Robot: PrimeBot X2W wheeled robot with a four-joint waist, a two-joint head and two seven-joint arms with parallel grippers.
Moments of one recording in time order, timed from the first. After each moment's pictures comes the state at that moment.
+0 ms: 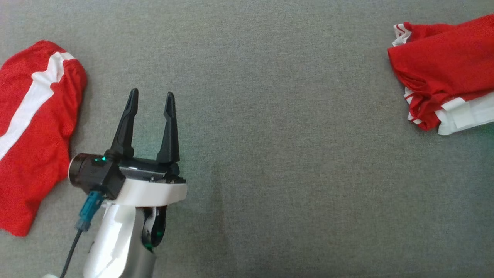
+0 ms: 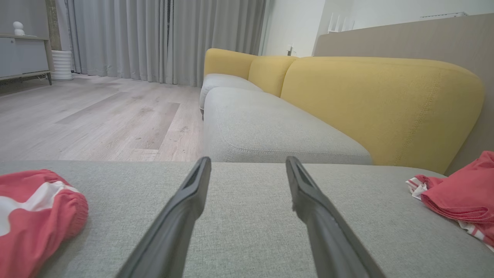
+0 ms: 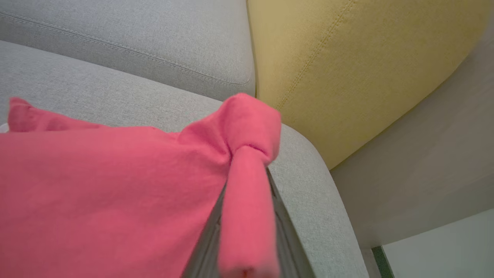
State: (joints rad) left arm -0.28 0.04 -0.19 0.15 -0.22 -0.08 -0.26; right arm -0.80 -0.53 0.05 0.97 -0.01 0.13 -0.14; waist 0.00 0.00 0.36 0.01
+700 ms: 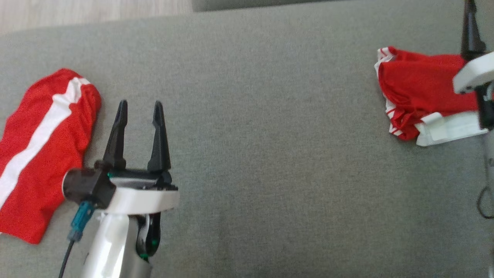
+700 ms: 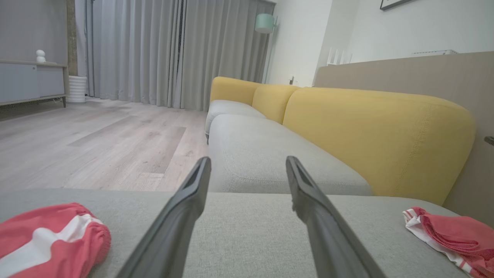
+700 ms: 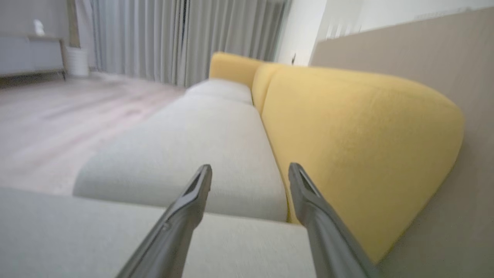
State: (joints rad) left arm -0.24 0.04 -0.16 0.15 -0.25 -0.07 -0.26; right arm -0.80 -0.33 0.01 0.77 0.03 0.13 -0.21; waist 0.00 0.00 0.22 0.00
